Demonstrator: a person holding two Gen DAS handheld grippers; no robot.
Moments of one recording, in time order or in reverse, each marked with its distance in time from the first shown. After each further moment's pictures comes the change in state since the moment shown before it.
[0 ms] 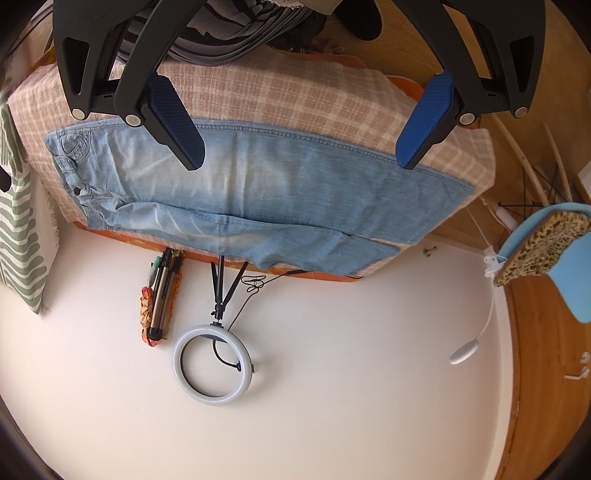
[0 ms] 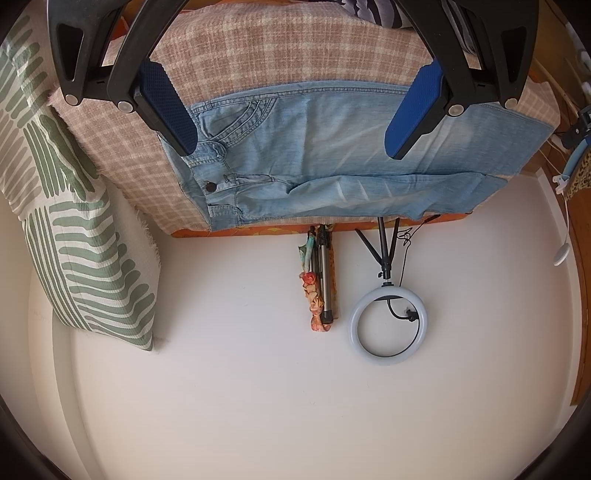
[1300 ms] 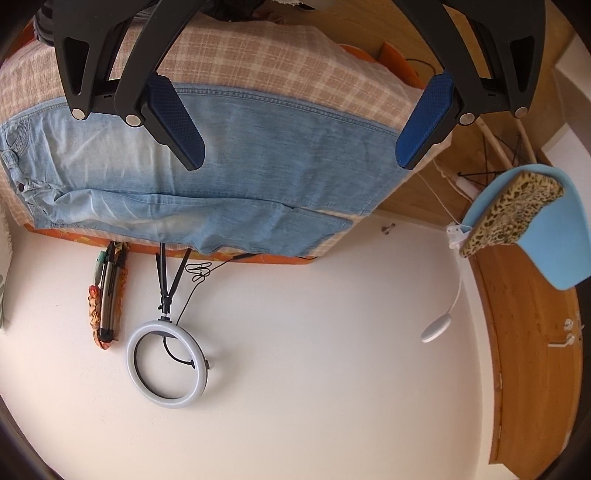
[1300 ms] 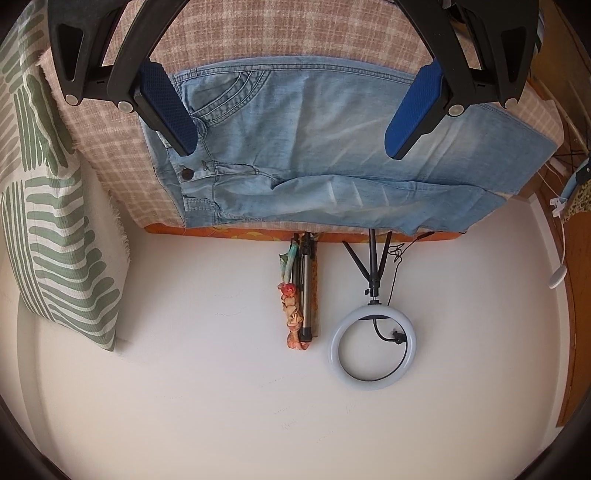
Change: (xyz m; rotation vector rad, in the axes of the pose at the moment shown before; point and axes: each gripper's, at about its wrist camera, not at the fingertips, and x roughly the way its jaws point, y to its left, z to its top) left arm 0.049 0.048 0.037 0.074 -0.035 0.172; right arm 0.078 0.005 0.033 -0.100 0.070 0.089
